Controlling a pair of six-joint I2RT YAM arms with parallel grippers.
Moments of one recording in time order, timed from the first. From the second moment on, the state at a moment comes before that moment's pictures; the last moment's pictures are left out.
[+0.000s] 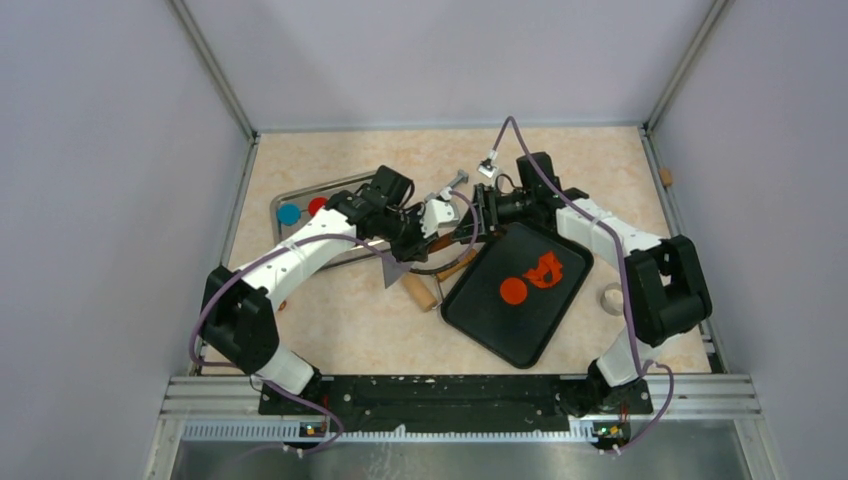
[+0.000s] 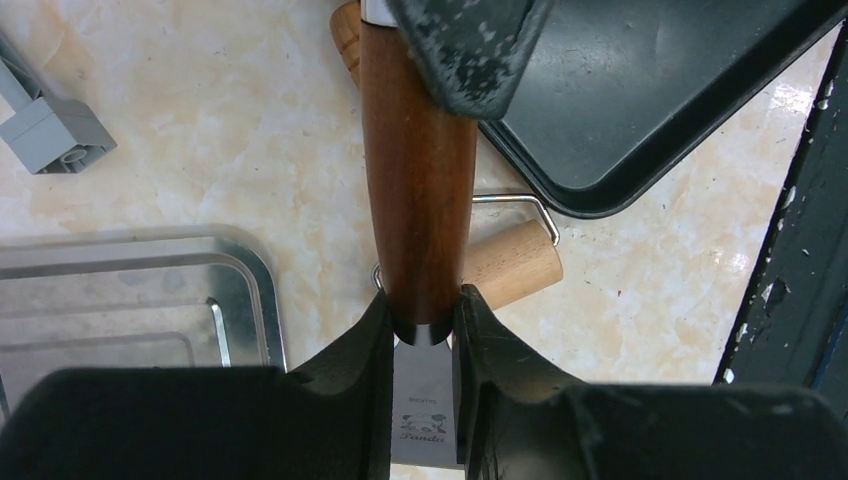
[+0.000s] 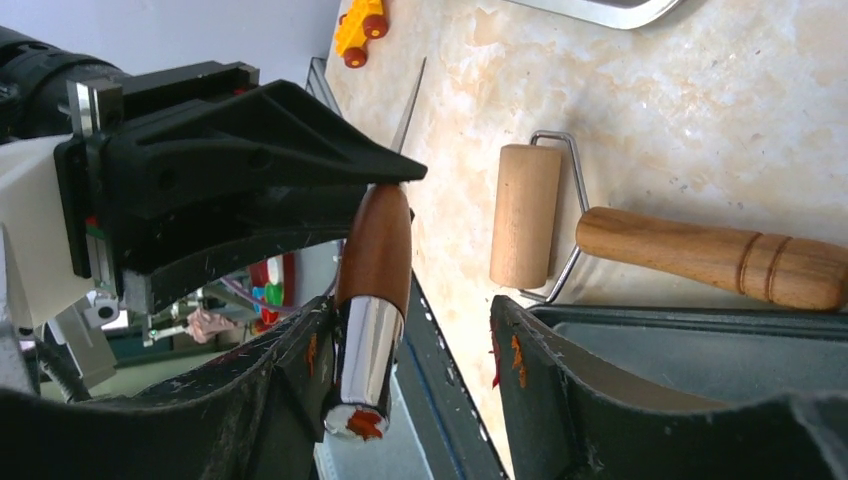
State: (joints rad) left arm -0.59 1.54 1.27 -0.72 0.48 0.60; right arm 0.41 1.64 1.14 -0.23 -0.97 0.50
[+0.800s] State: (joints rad) left arm -0.62 1.58 1.29 -0.72 0.47 0.57; right arm 0.47 1.68 1.15 -0.22 -0.95 0.49
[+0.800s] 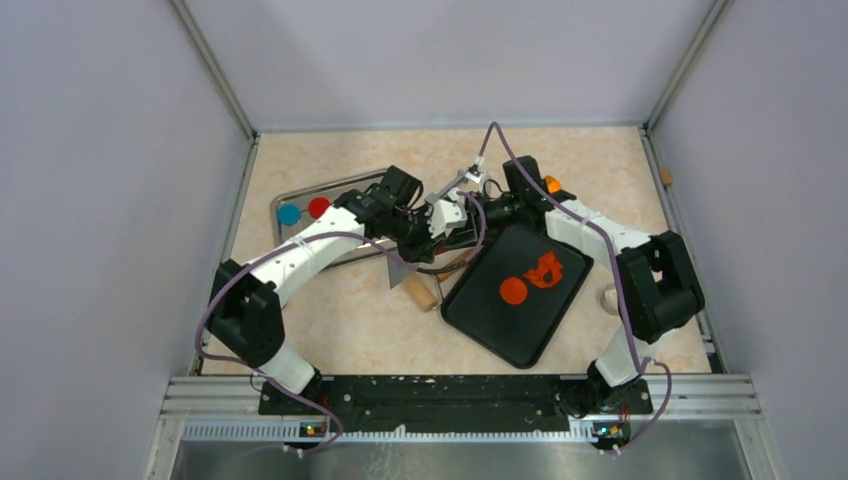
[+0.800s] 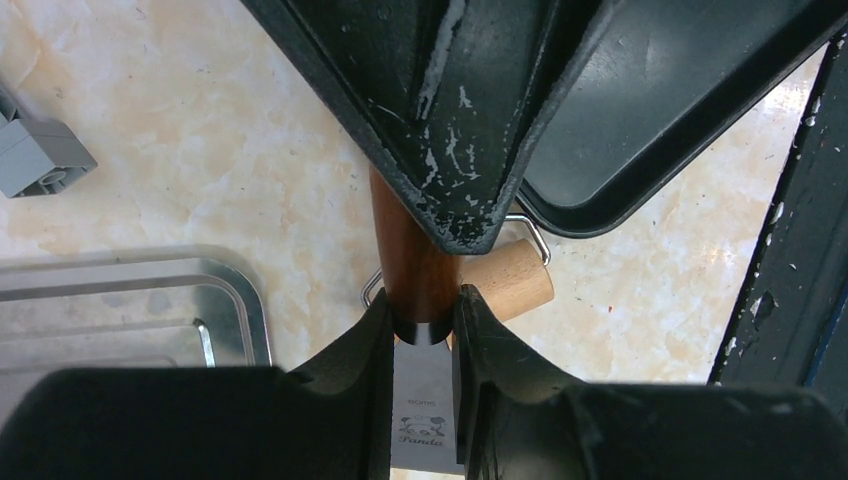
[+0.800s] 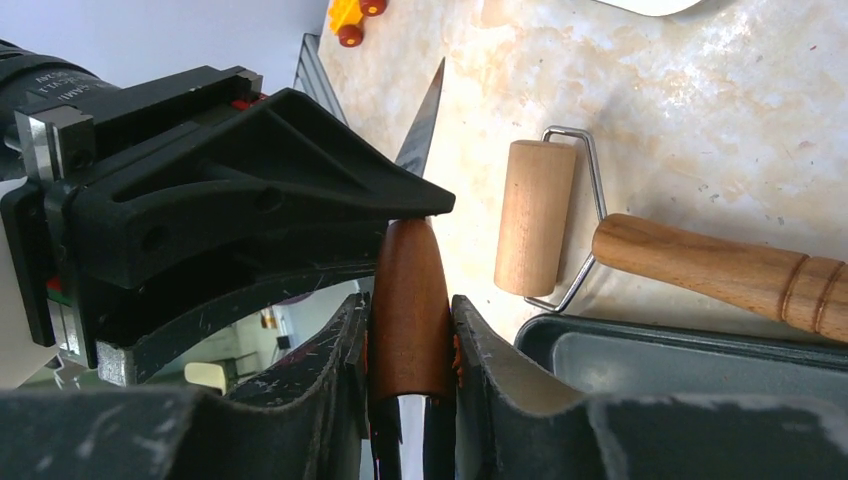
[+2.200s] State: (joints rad) left arm -0.64 2.30 1.77 -0.29 0.54 -0.19; right arm -0.51 1.22 1.13 -1.04 -0.90 -0.25
